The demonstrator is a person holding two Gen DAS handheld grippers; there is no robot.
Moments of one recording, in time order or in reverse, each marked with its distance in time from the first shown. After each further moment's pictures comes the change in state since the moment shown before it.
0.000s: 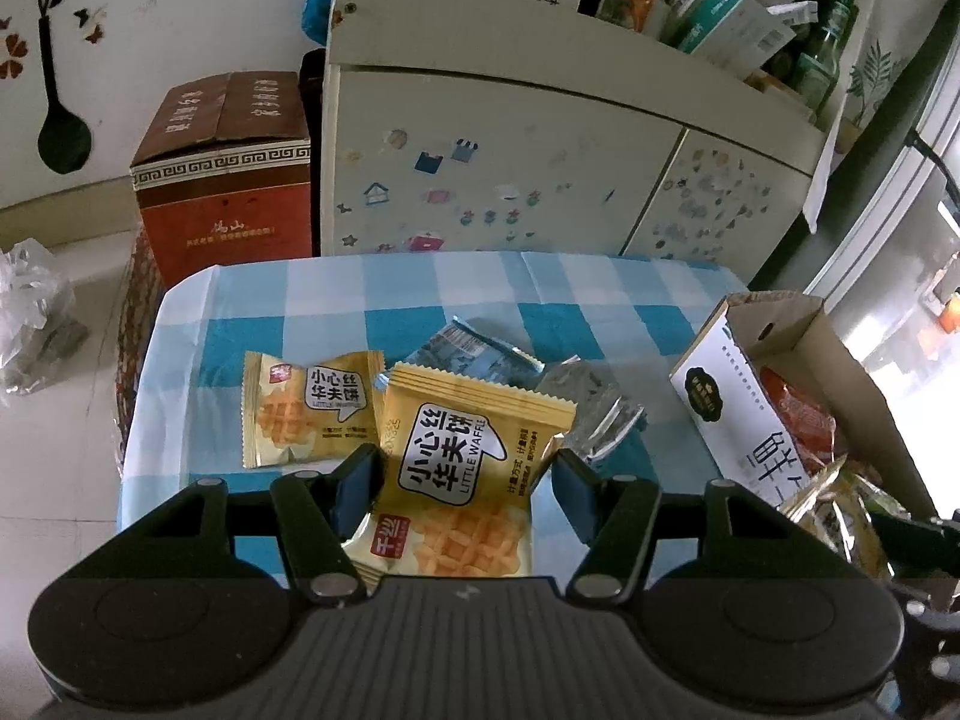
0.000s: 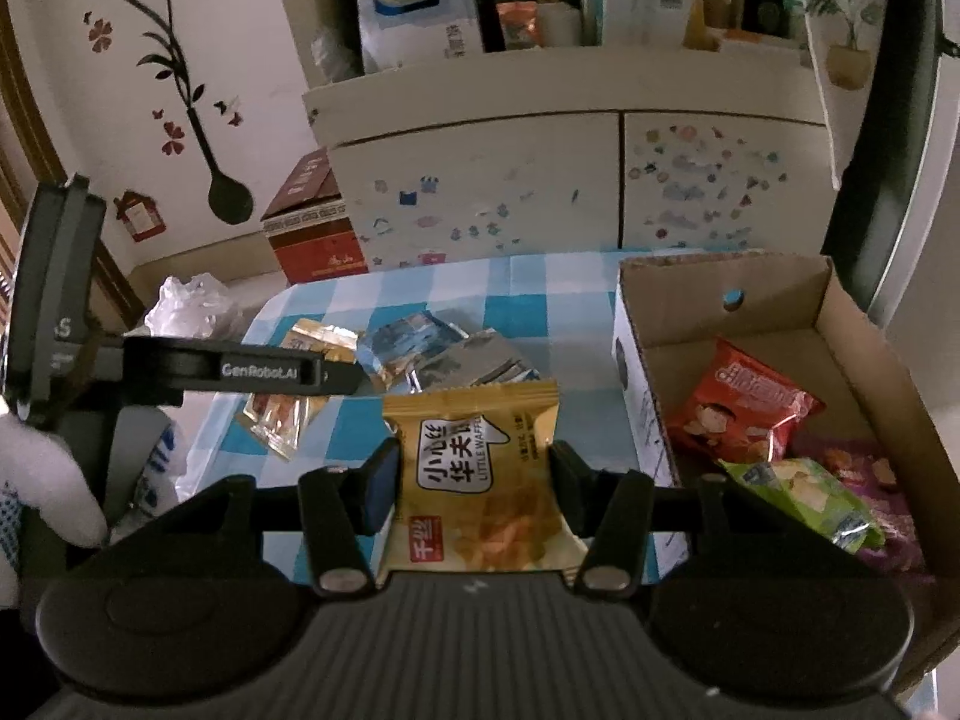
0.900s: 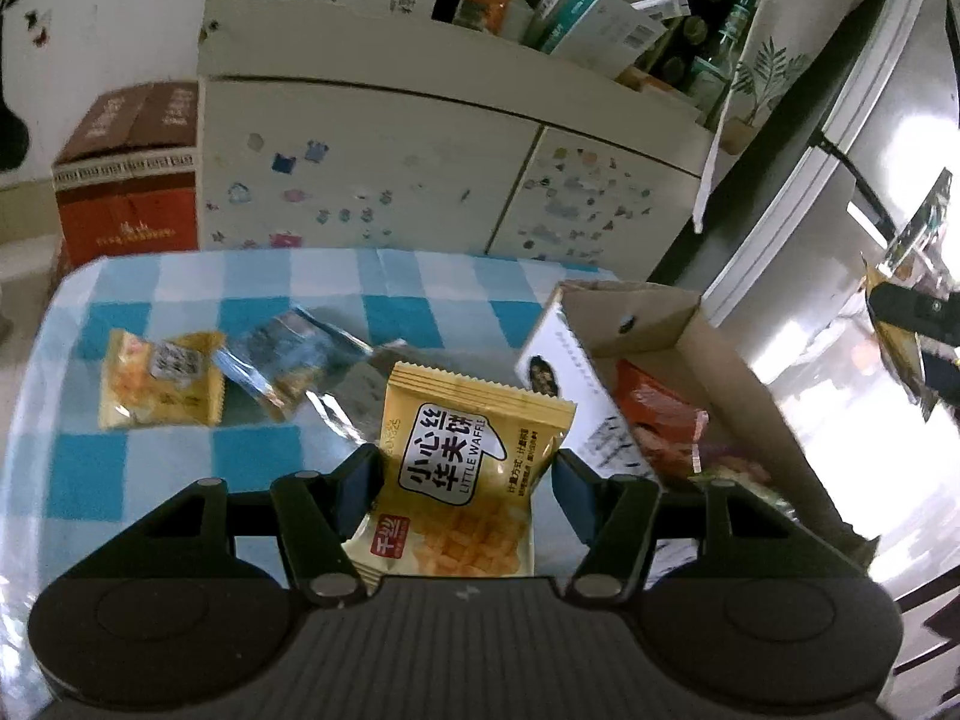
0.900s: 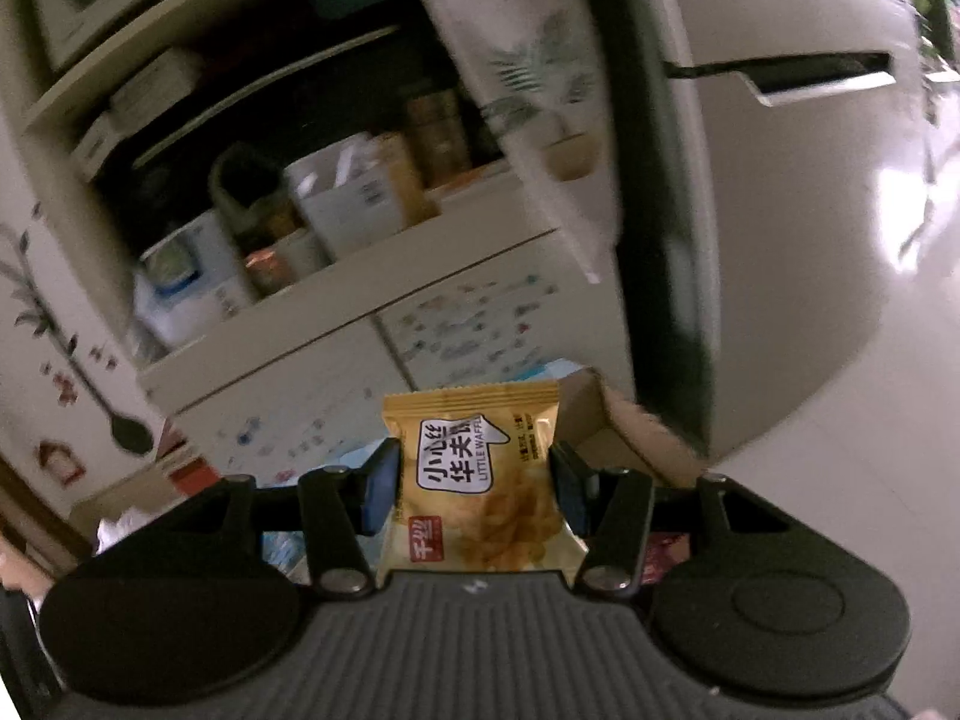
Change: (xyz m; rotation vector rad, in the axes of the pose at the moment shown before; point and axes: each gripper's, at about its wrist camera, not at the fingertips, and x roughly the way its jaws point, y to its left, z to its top) left arm -0.014 -0.071 -0.023 -0.023 -0.045 -0.154; right arm -0.078 -0.124 0.036 0.380 -0.263 -0.158
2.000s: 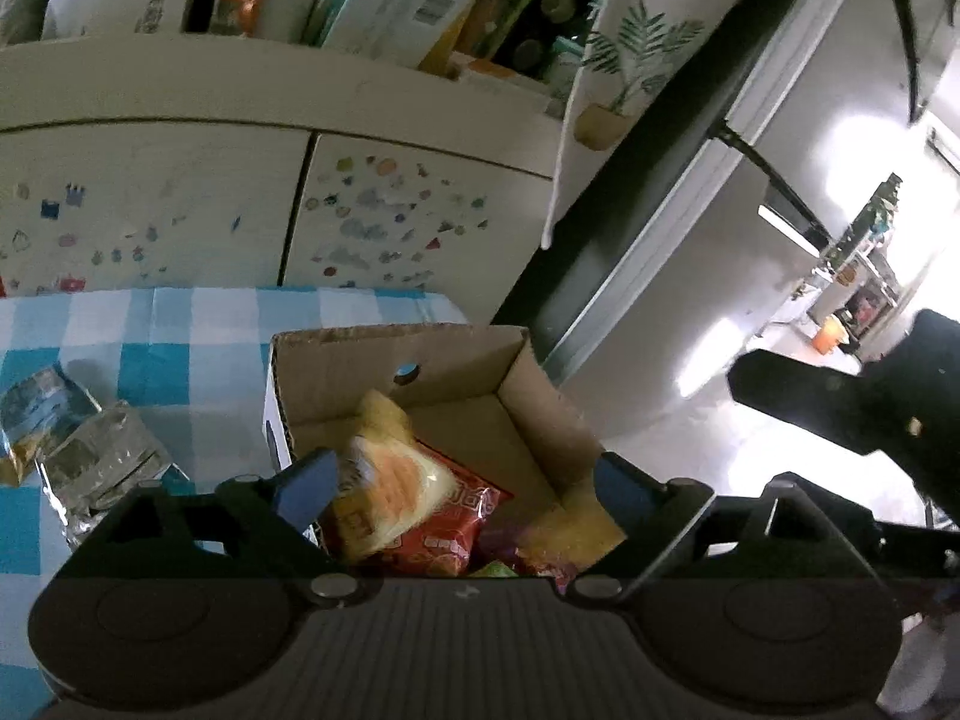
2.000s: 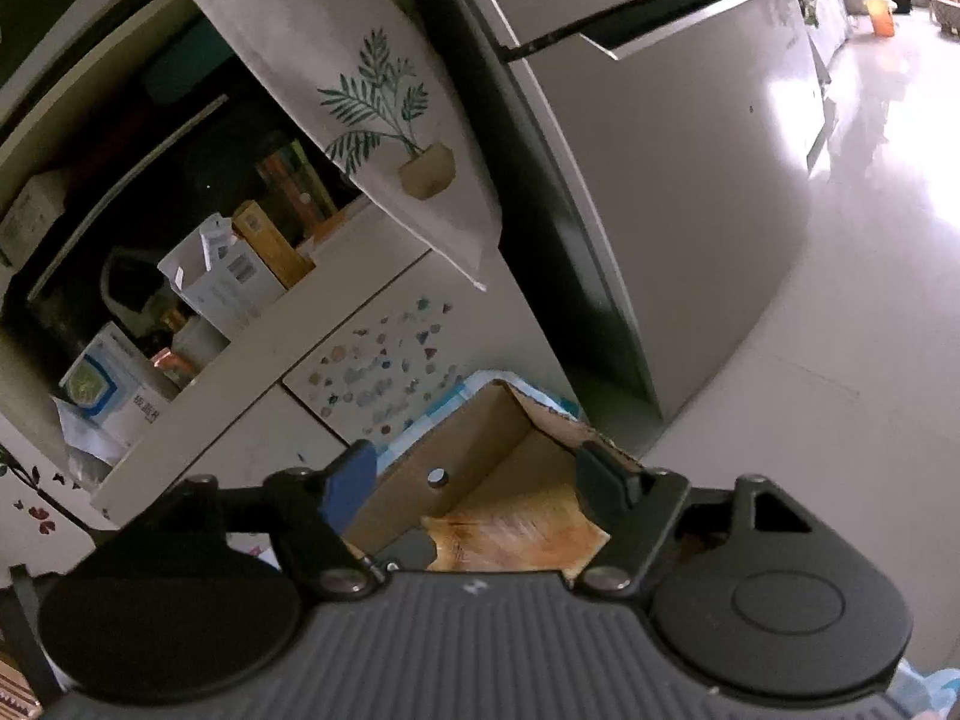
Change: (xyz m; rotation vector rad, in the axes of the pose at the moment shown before) left arm 0.053 -0.128 0.034 0.024 -0.015 -0.123; right arm 0.003 -0.044 0.012 0.250 -0.021 -0.094
